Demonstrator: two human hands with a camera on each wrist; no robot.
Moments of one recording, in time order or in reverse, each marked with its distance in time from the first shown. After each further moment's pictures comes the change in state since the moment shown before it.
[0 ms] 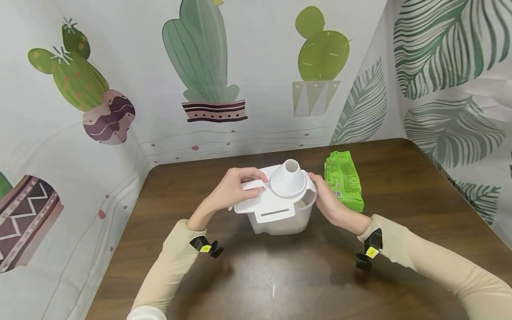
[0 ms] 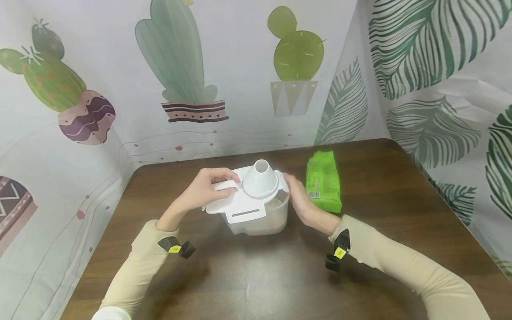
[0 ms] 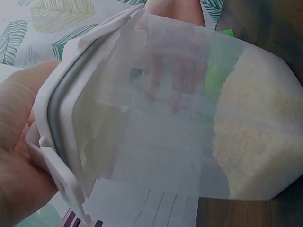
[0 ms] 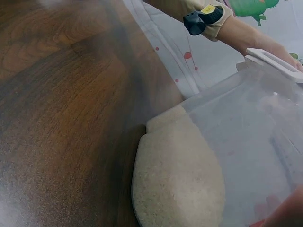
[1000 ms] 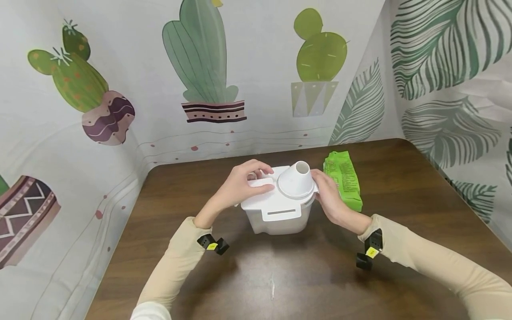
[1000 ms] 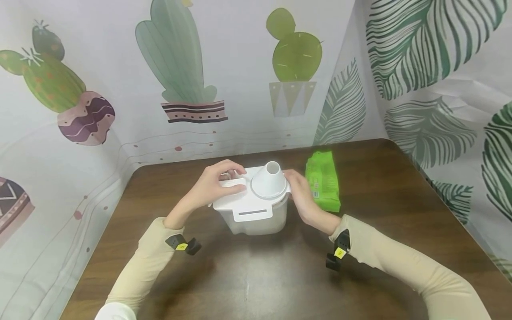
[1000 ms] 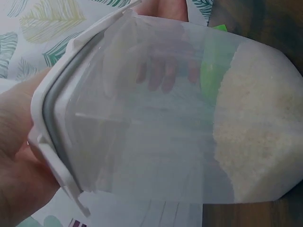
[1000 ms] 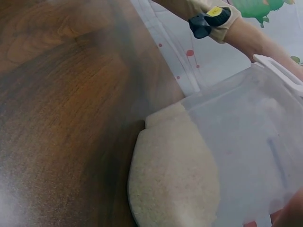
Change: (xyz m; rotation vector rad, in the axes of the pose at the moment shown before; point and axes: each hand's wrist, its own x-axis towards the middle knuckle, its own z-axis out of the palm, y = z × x) left_hand 0.012 0.001 0.012 0.156 0.095 0.058; right_hand -0.002 -0.004 0.002 0.067 0.192 -0.079
